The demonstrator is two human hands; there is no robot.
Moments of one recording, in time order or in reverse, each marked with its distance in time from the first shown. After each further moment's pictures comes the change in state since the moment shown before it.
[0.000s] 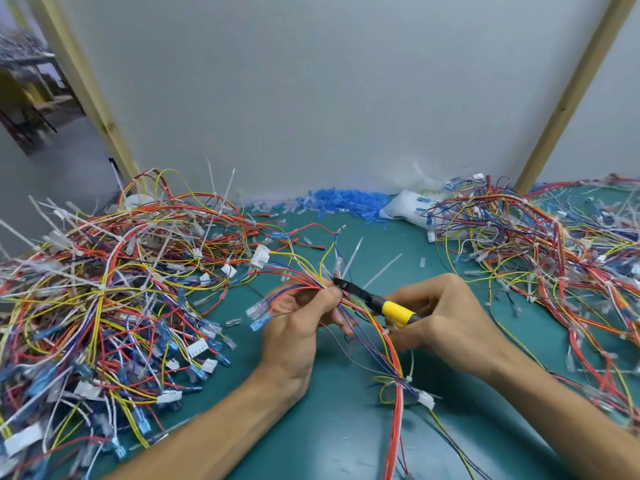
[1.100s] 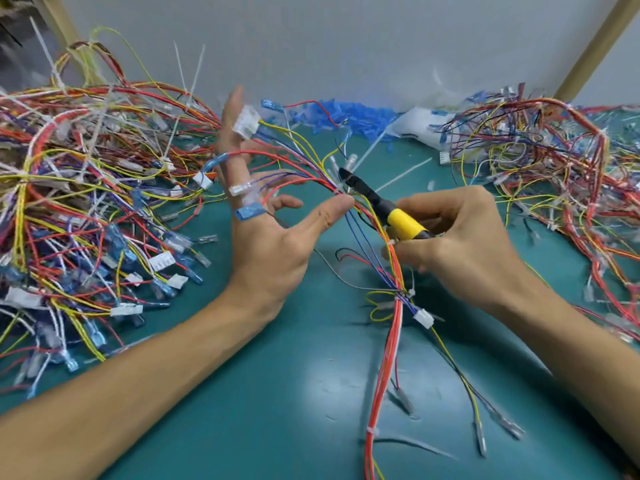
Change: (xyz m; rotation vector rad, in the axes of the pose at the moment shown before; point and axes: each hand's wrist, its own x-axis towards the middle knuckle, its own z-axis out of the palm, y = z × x) left_hand 0.006 -0.007 -0.009 0.445 0.171 0.371; right_hand 0.001 0.018 0.008 -0.038 0.150 -0.159
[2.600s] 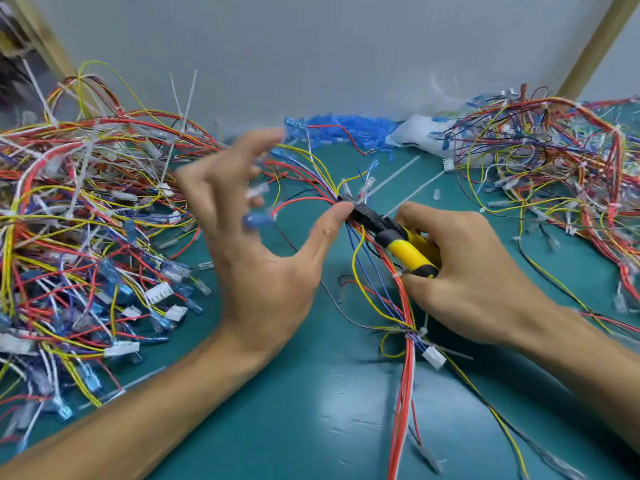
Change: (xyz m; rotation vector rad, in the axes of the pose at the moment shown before) left_hand 0.001 0.012 -0.008 0.389 0.099 0.449; right_hand -0.001 0.001 0.009 -0.403 0.027 -0.191
